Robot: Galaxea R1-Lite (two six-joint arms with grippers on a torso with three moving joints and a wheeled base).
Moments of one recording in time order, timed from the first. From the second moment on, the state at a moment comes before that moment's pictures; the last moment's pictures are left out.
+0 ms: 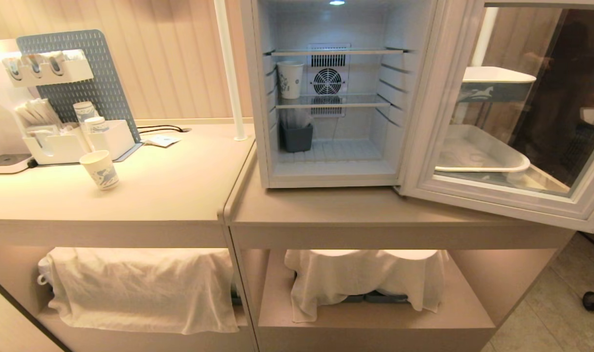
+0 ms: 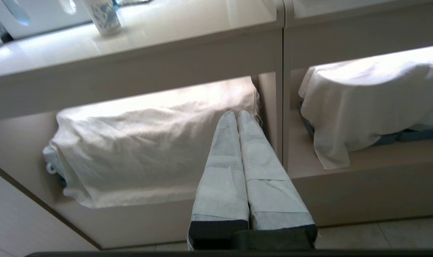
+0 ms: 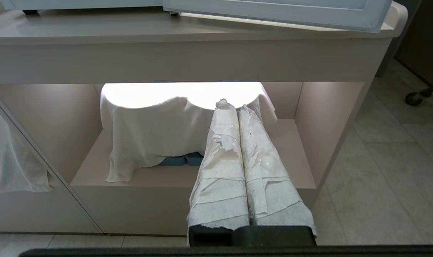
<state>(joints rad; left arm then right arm) 0.00 0.00 0.00 -0.03 -0.05 0.17 0.00 0.00 0.00 0.00 0.00 -0.03</state>
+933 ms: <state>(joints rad) 0.00 0.00 0.00 0.00 -0.01 0.04 0.00 0.00 0.00 0.00 0.00 -0.03</state>
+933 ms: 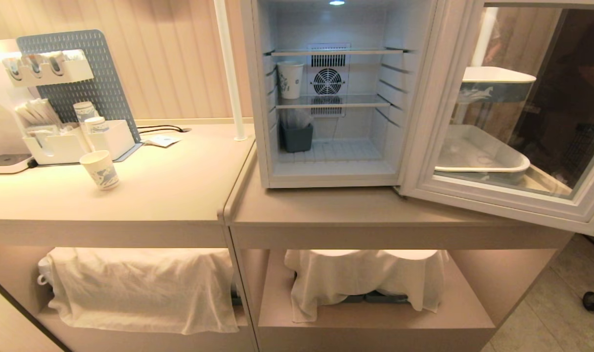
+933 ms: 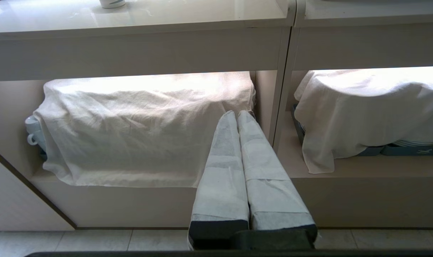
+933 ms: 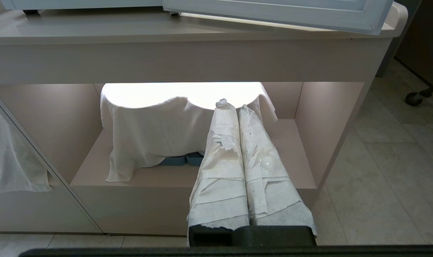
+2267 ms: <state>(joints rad) 0.00 0.00 0.00 0.00 -0.01 0.00 0.00 0.00 0.00 0.00 0.00 -0.03</state>
